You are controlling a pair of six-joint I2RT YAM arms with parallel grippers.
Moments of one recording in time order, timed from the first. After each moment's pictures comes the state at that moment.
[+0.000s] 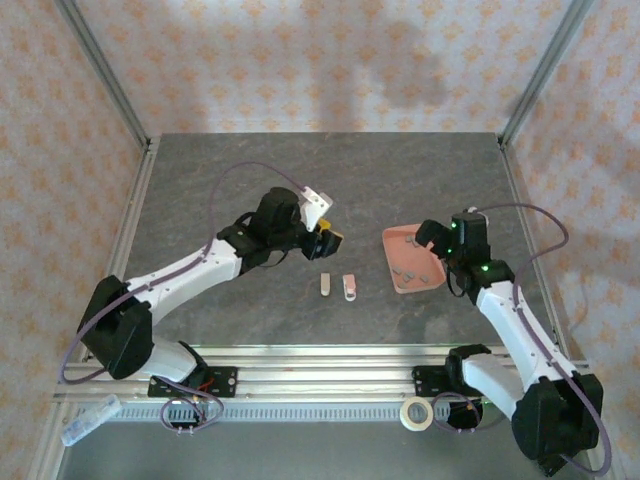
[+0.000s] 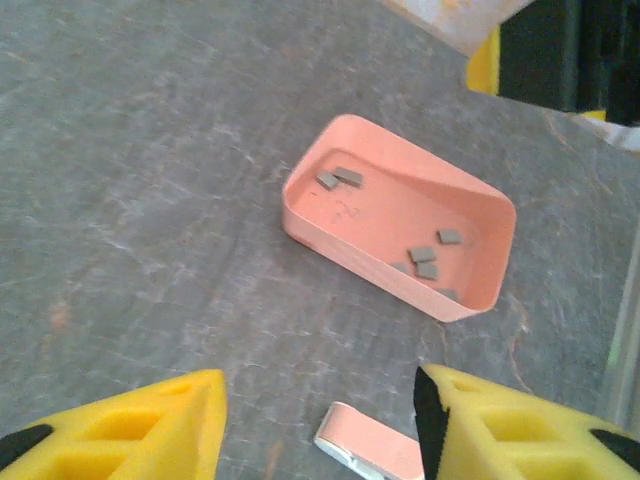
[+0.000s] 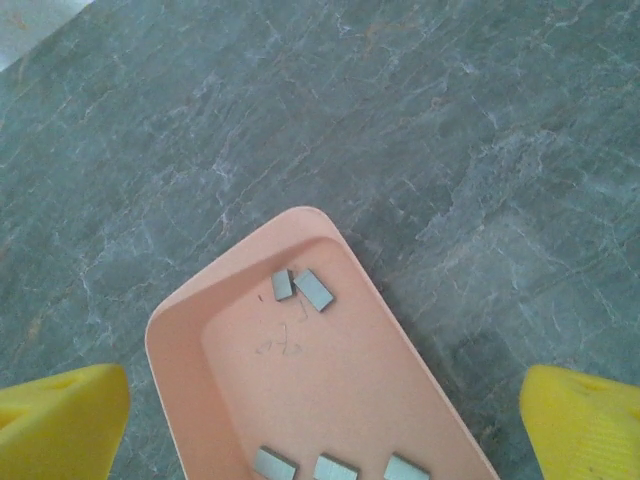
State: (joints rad) left arm -0.63 1.43 1.01 -0.15 0.33 -0.06; right arm 0.13 0.96 0.67 -0.44 0.09 0.59
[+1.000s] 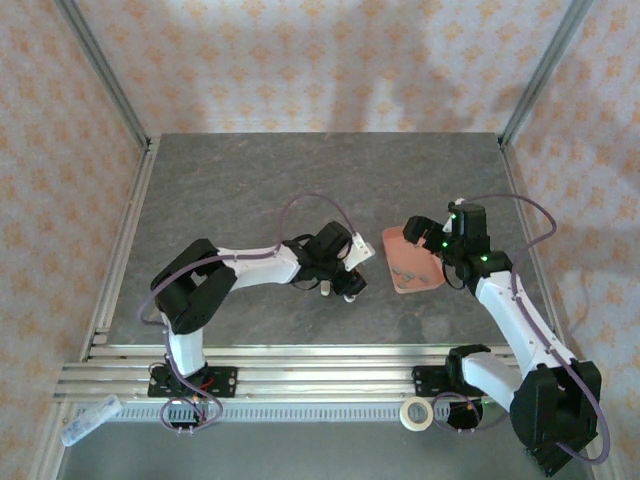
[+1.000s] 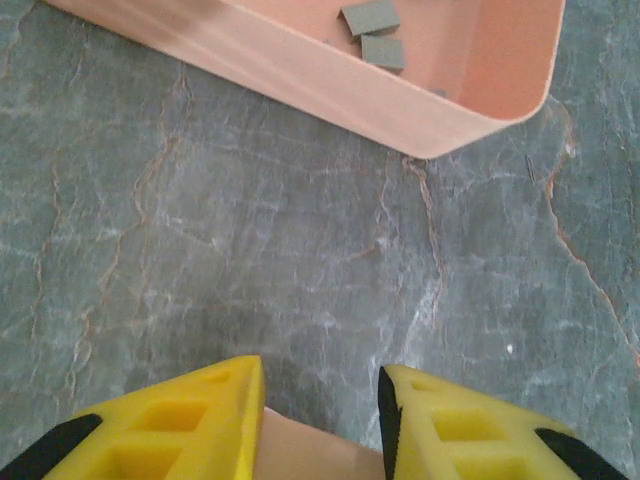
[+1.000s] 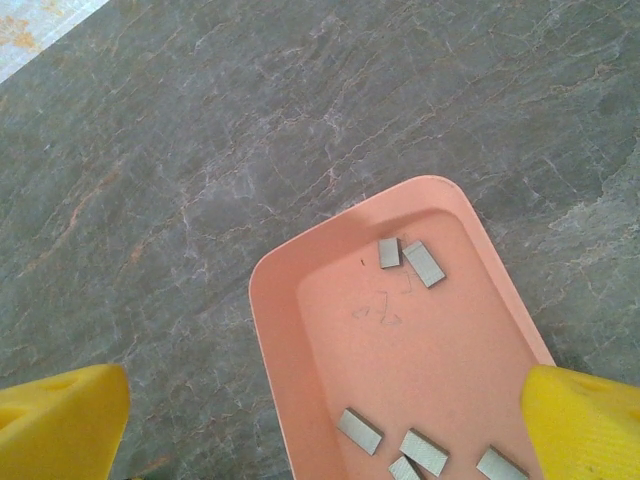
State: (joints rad) left arm -0.81 1.84 1.08 -0.16 0.34 0.02; right arm 0.13 1.02 0.72 -0.44 -0.12 0.53
